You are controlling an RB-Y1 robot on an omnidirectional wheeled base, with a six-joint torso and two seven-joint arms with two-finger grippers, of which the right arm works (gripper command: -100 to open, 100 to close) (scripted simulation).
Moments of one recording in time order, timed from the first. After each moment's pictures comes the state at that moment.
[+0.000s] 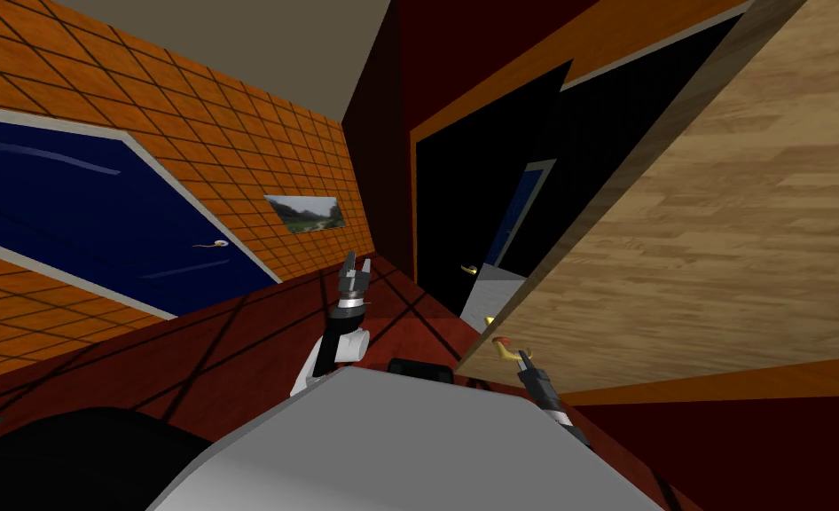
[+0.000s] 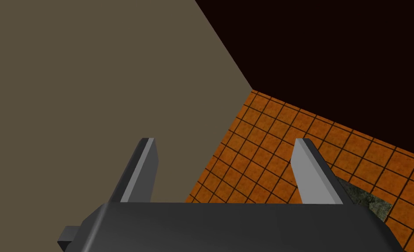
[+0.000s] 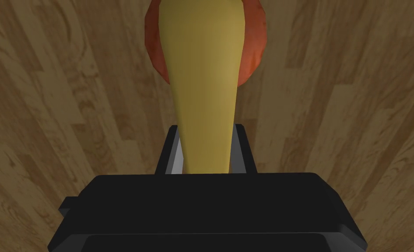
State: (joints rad) arm 0.29 -0.45 -0.05 -0.67 0.01 -1.17 -0.45
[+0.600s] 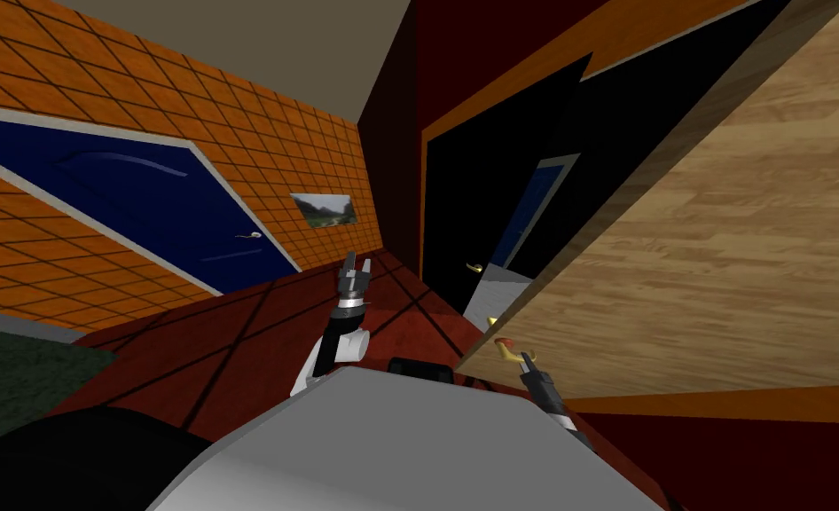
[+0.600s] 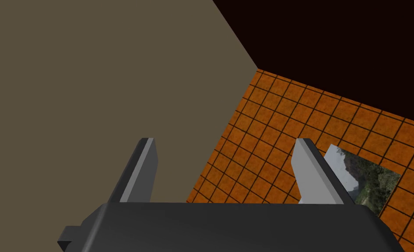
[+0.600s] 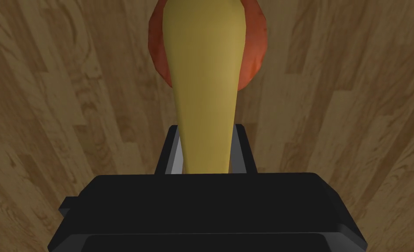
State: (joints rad) arm 0.30 -0.46 -0.03 -0.67 -0.04 -1.18 -0.43
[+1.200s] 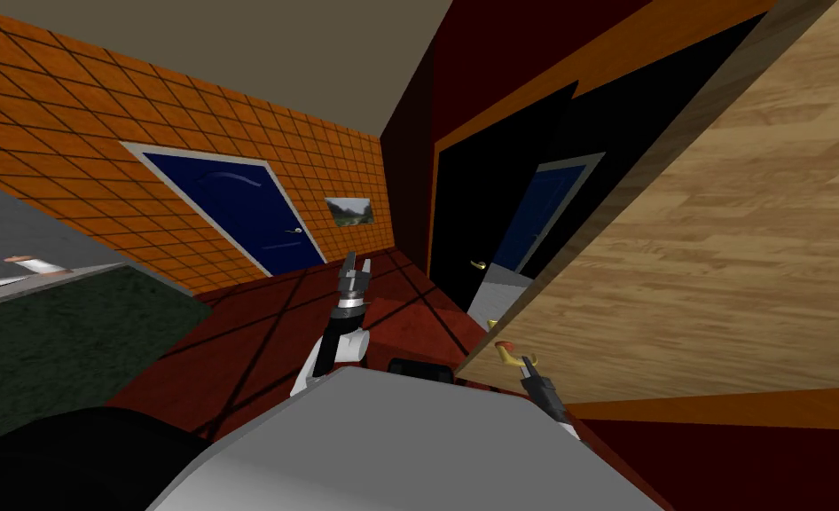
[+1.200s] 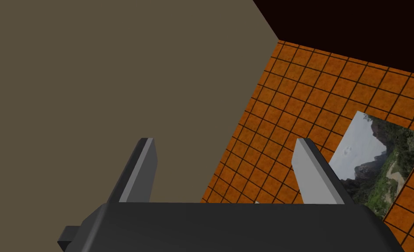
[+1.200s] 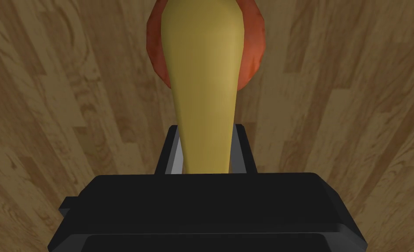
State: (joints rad) arm 0.35 -0.47 0.05 -0.74 -0.14 -1.17 -0.38
